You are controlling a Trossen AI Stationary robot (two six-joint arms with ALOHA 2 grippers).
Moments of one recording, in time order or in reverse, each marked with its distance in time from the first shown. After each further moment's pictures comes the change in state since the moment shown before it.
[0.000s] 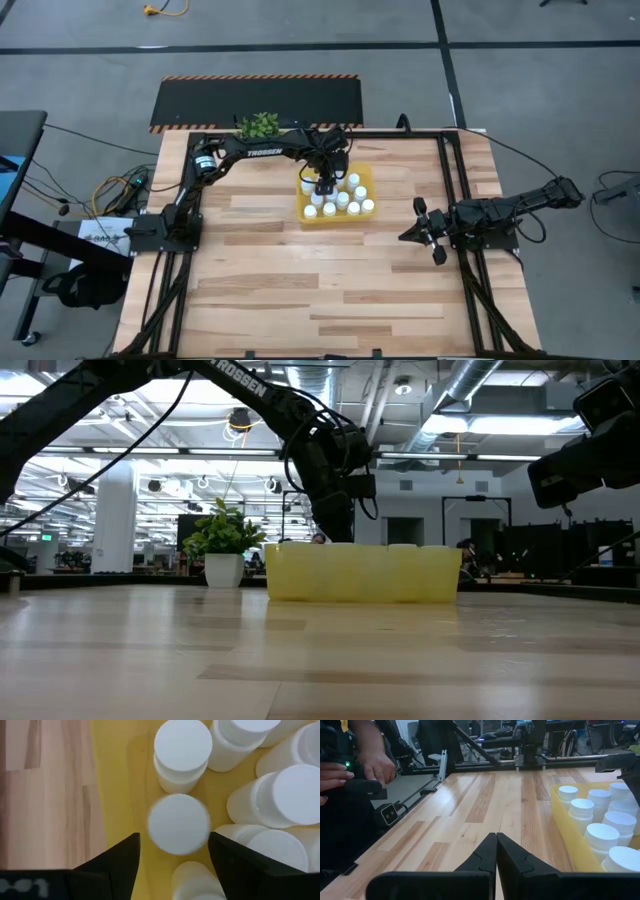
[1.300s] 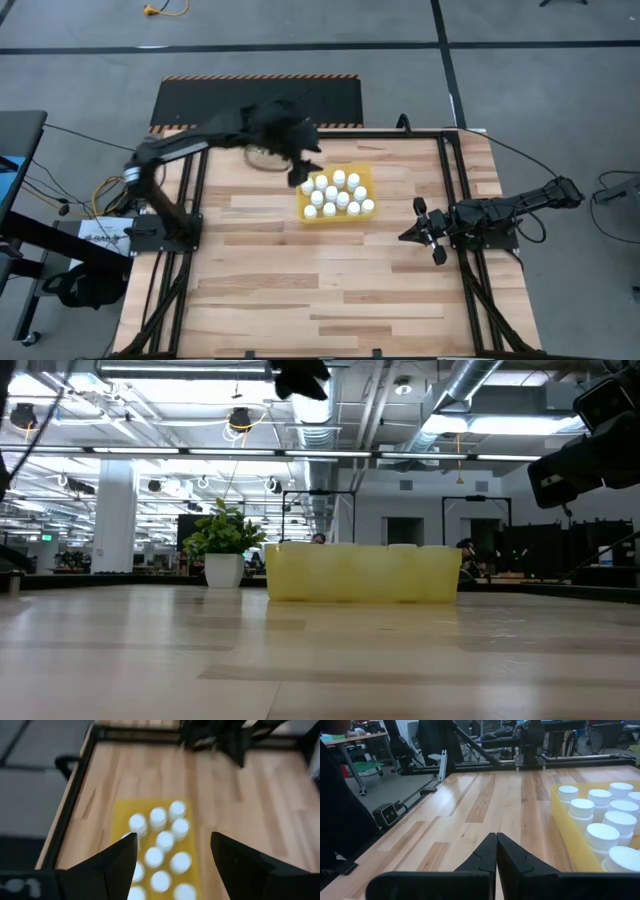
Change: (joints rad) left arm -0.091 -0.538 0.030 -0.198 0.025 -0.300; right arm 0.000 0.000 0.000 0.000 0.000 0.000
